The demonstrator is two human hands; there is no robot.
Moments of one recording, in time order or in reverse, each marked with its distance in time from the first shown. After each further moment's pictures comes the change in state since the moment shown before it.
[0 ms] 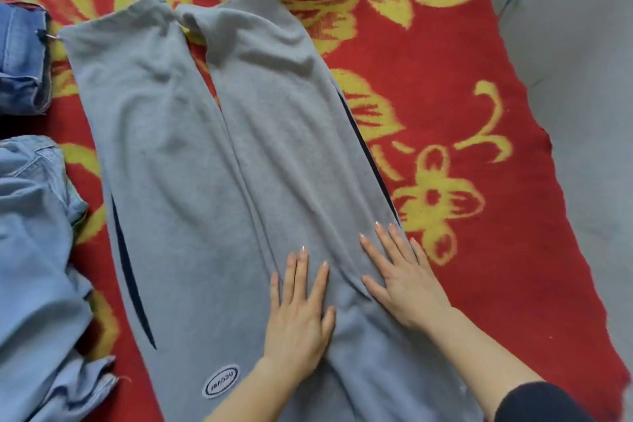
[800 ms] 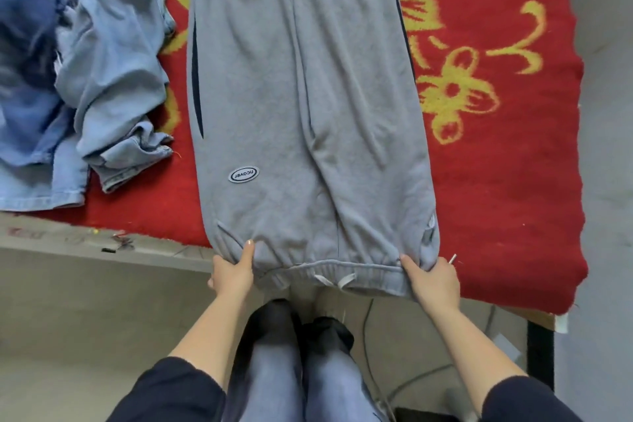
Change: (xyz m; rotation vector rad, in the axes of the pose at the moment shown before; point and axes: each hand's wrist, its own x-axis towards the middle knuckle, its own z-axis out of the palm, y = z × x) left_hand -0.230 0.005 0.100 -1.065 0.226 -1.377; right_hand -0.214 0.014 0.106 0.659 0.060 0.702
